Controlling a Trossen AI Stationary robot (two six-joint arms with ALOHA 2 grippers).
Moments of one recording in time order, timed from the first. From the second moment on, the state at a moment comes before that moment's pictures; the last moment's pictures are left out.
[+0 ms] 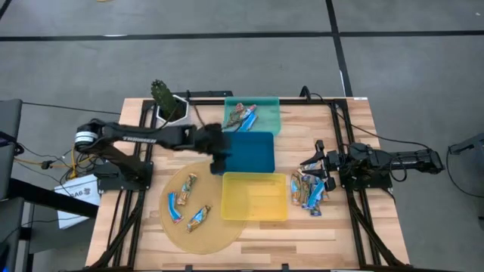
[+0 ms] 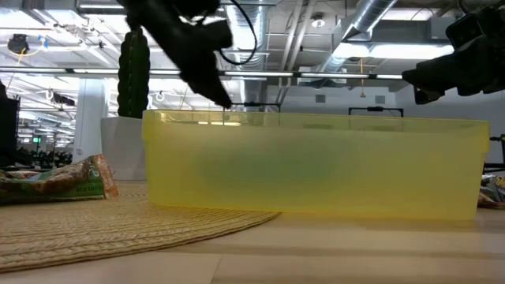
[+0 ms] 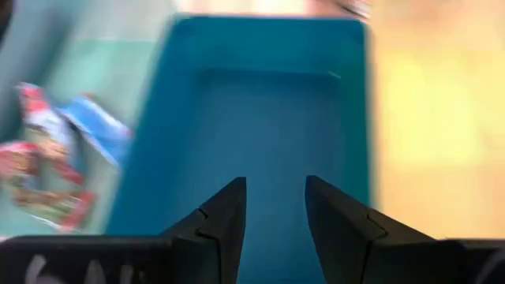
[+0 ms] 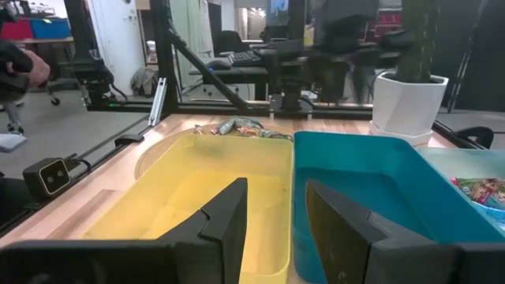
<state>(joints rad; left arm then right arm) 0.13 1.45 0.98 -0.30 -0.03 0.07 0.02 0.10 0.01 0.03 -0.13 -0.04</state>
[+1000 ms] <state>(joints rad) -0.51 1.29 0.75 -0.45 -0.01 -1.05 0.02 0.10 0.01 0.03 -0.13 -0.04</state>
